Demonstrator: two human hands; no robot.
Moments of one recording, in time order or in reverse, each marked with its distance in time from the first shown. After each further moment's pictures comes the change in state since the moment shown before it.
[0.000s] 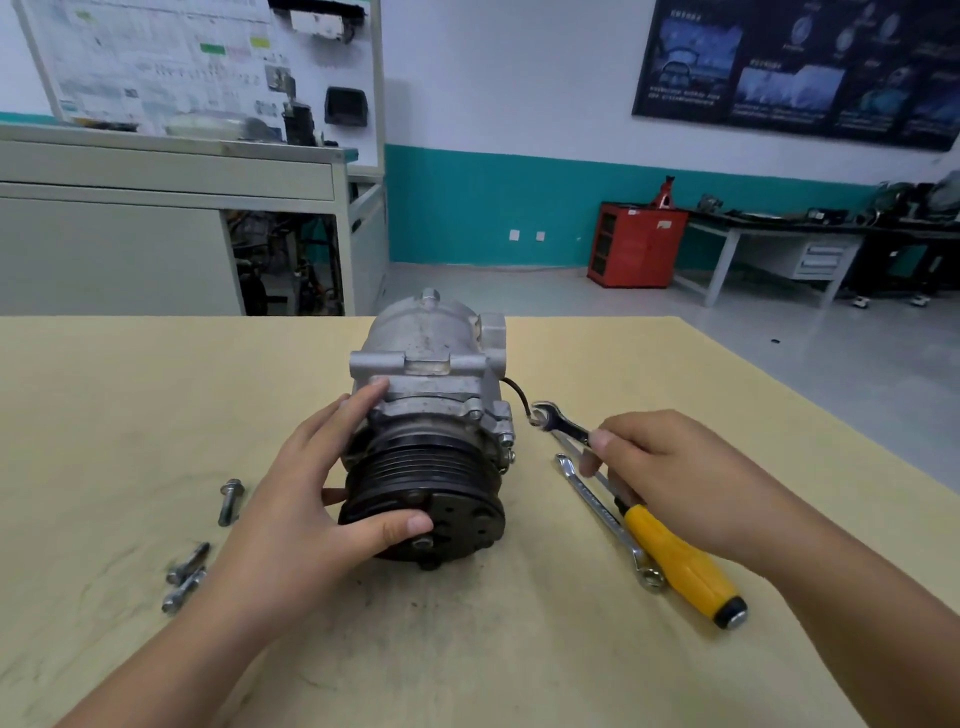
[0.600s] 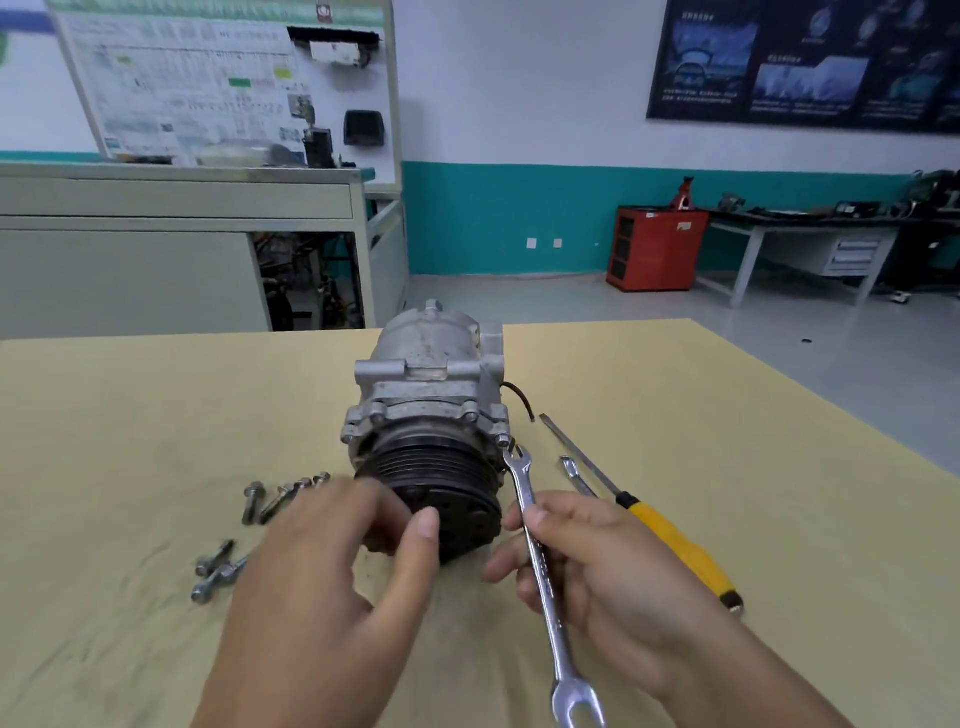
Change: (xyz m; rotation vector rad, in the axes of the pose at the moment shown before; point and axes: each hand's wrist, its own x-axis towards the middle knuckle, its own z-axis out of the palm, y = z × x) left_hand -0.045 0.069 0.014 0.381 0.231 0.065; right_hand -0.035 -0.016 0.056 1.194 -0.296 0.236
